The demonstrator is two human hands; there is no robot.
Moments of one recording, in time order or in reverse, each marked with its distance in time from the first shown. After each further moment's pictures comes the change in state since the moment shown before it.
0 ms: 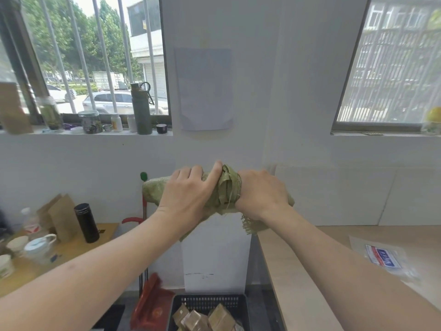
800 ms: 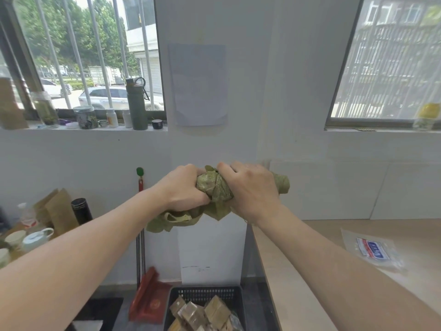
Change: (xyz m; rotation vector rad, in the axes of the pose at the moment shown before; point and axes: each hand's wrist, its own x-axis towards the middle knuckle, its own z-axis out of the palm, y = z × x) left_hand 0.017 -0.006 -0.044 -0.912 -0.533 -0.221; right_hand -0.015 0.007 0.009 -0.200 0.429 -0.331
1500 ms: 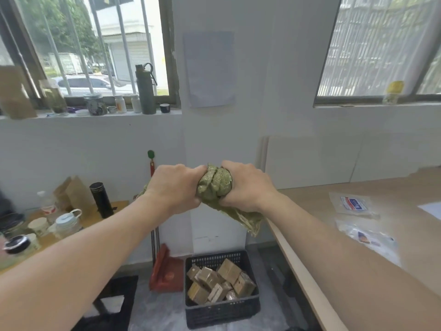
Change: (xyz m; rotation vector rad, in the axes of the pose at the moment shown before) left_hand -0.151 -0.077 -0.034 0.733 0.243 0.298; right_hand -0.023 -0.164 -0.103 0.450 -0.550 0.393
